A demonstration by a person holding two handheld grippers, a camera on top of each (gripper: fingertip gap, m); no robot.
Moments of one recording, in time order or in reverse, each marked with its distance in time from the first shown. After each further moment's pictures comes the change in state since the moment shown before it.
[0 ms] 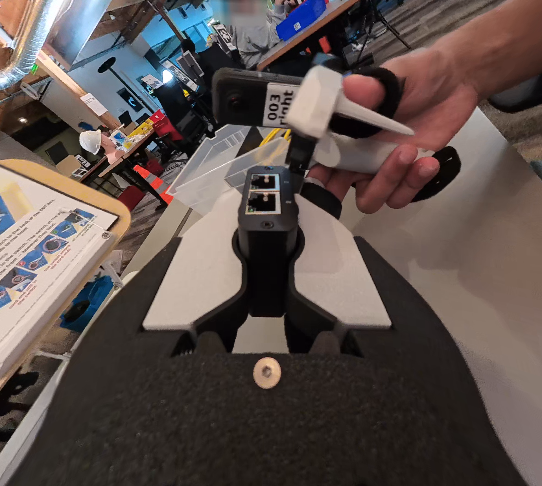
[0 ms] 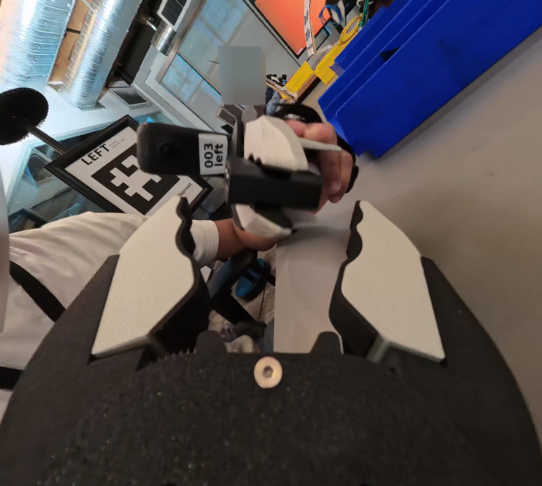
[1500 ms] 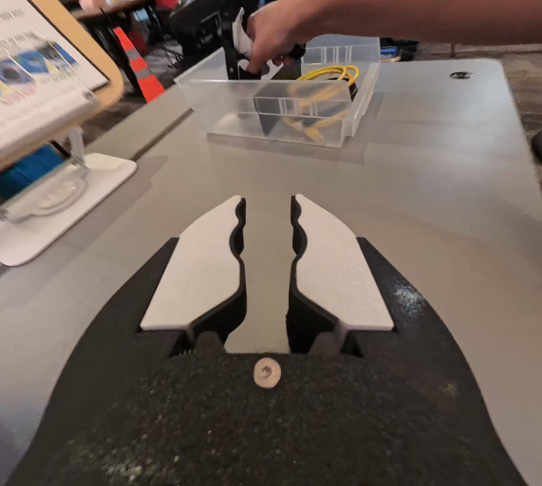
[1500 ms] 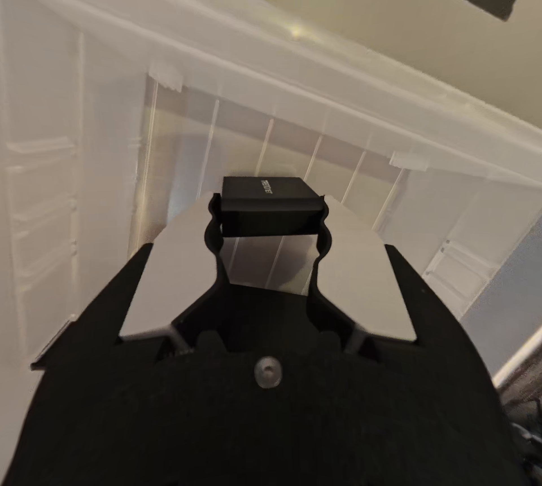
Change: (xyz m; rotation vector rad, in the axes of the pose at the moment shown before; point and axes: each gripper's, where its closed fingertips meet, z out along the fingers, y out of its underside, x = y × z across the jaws) left arm -0.037 0.056 -0.009 -0.213 -0.082 -0.435; right arm 0.271 -0.144 -0.329 -0.726 1.554 0.145
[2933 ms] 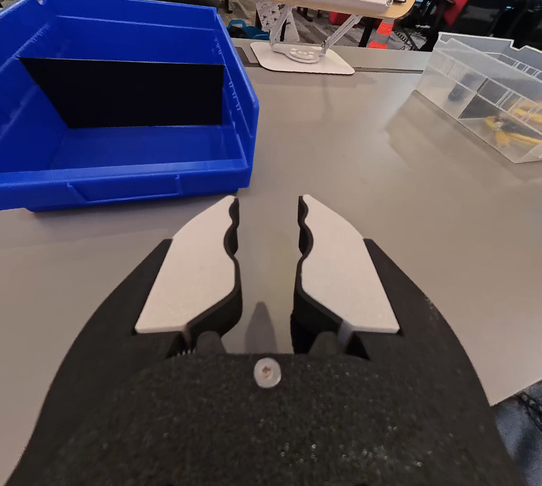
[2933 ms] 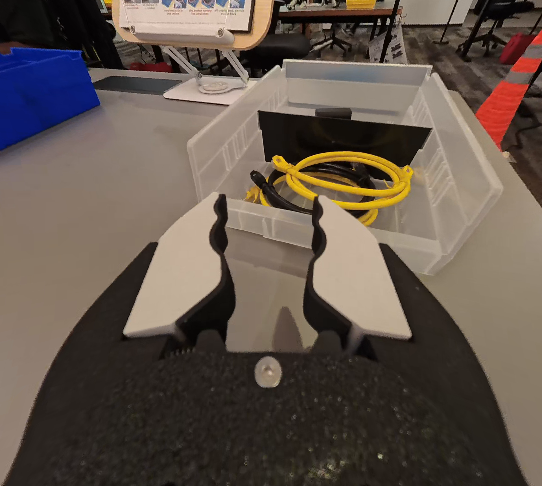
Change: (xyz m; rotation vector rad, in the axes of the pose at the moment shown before) left arm -0.023 0.108 -0.218 -0.040 -0.746 -0.529; right arm -0.083 0.210 -0.130 1.173 -0.133 0.112
